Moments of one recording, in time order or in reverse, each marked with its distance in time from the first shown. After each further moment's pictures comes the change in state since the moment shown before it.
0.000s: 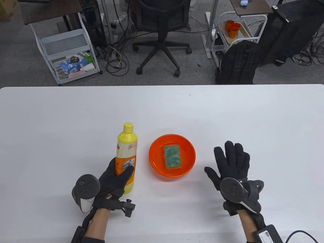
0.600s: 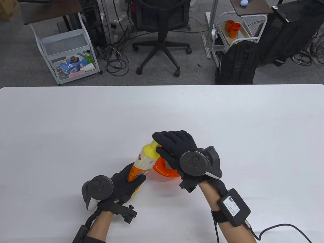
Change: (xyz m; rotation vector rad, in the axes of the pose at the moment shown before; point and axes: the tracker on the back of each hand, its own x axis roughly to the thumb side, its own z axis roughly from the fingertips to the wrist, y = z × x) left_hand 0.000 -0.016 -0.001 -0.155 -0.072 -0.167; right_hand 0.099 -0.008 -0.085 0.034 -0.270 -0.325
